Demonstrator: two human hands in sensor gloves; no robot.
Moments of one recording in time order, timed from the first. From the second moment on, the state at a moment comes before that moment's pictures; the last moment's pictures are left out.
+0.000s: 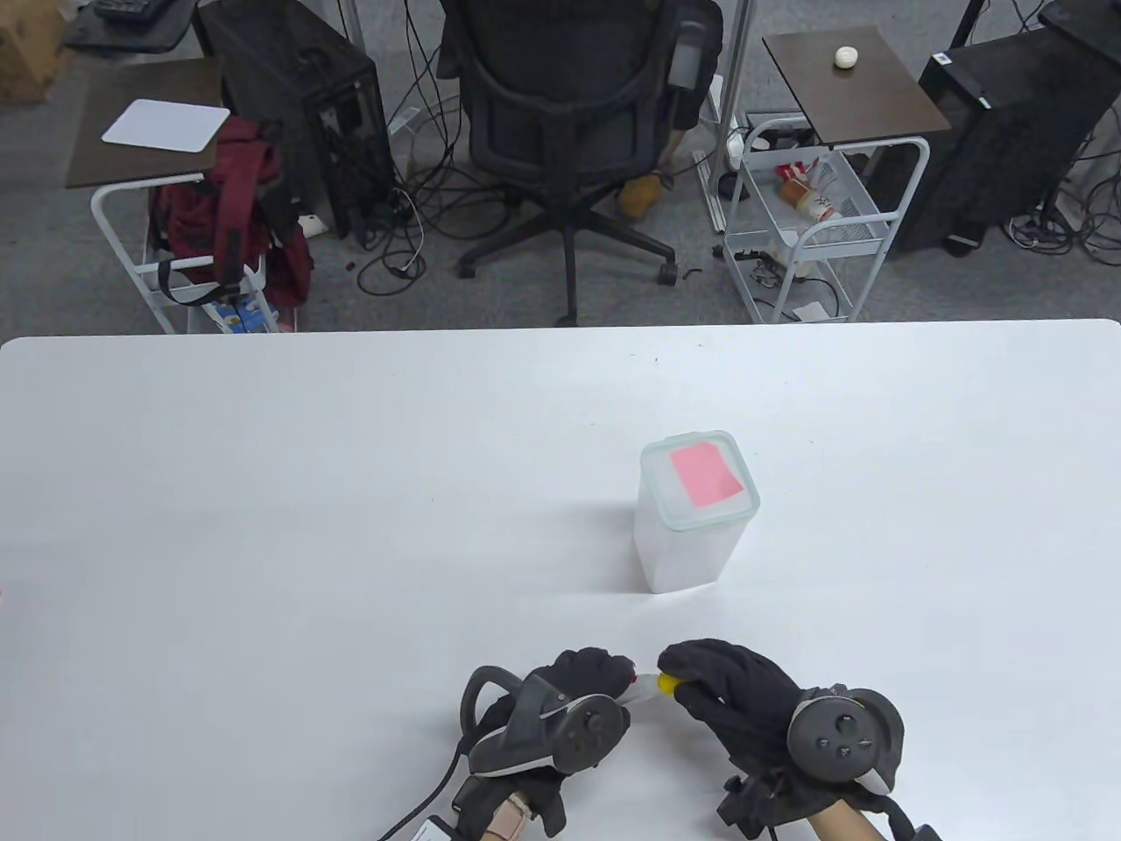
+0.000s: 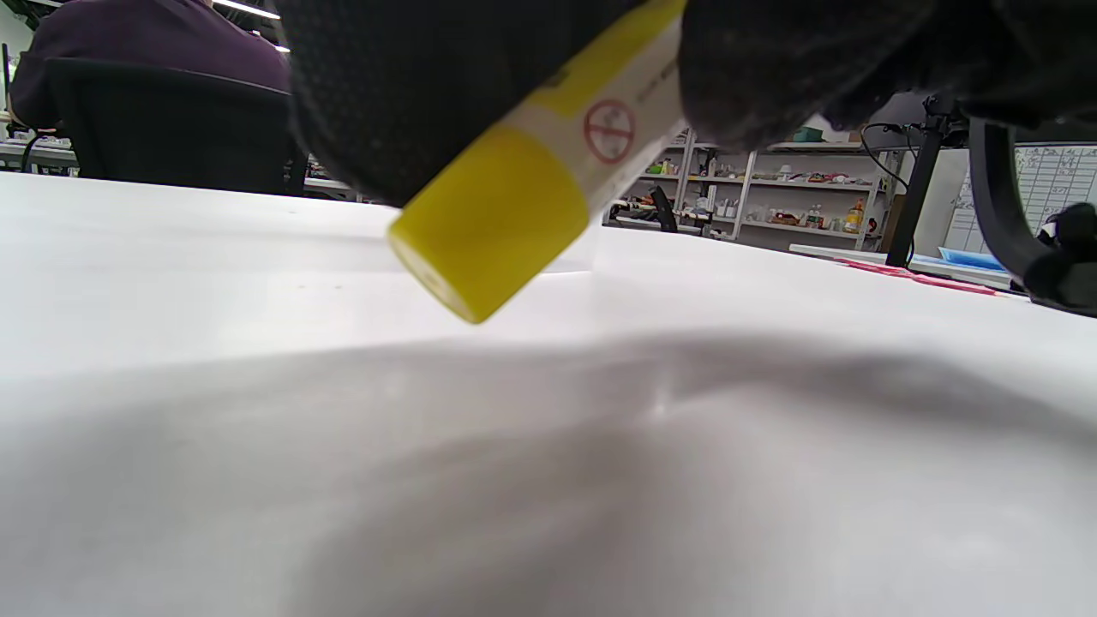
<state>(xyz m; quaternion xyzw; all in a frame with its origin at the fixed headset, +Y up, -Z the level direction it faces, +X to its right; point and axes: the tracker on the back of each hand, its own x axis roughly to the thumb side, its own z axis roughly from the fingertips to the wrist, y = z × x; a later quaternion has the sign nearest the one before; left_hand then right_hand) -0.047 -0.731 -0.208 -0.01 -0.31 0.06 0.95 0.173 -0.724 -0.192 0.24 -0.11 0.89 0.38</state>
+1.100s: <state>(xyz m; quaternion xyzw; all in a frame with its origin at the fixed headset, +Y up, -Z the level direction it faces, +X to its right) -0.039 -0.728 -0.194 0.02 -0.33 -0.02 0.94 0.148 -0.726 -0.183 0.27 -0.07 0.94 0.22</state>
